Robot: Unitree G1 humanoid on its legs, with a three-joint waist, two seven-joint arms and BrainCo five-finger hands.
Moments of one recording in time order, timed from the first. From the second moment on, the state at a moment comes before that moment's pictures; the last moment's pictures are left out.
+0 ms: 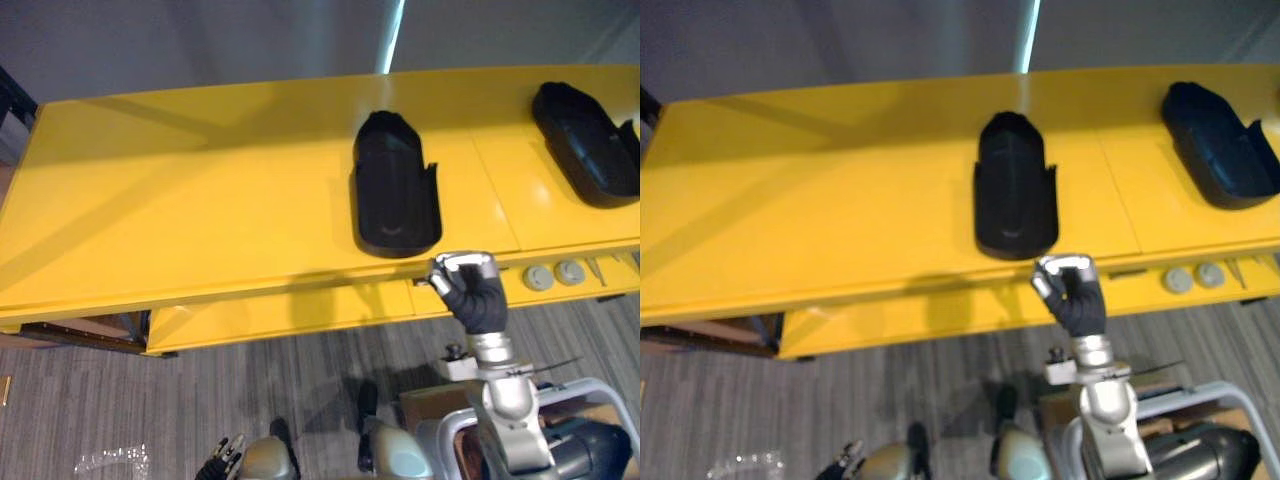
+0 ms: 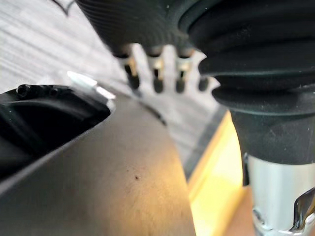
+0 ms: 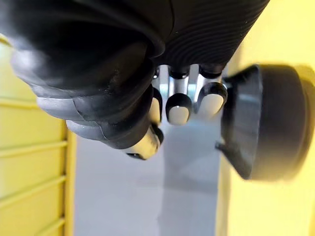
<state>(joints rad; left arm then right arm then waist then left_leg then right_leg) 0.23 0.17 -0.06 0.92 -0.77 -0.09 -0.18 0.15 -0.24 0.12 -0.33 0.22 -0.39 0.08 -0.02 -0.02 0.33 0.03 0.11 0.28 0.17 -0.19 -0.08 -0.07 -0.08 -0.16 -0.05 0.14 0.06</state>
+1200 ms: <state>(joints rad) 0.22 0.15 -0.09 0.88 -0.75 -0.11 -0.13 -0.12 -0.16 0.23 0.06 0.27 -0.29 -0.06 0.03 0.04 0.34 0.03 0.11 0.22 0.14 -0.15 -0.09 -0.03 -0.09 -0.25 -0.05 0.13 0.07</state>
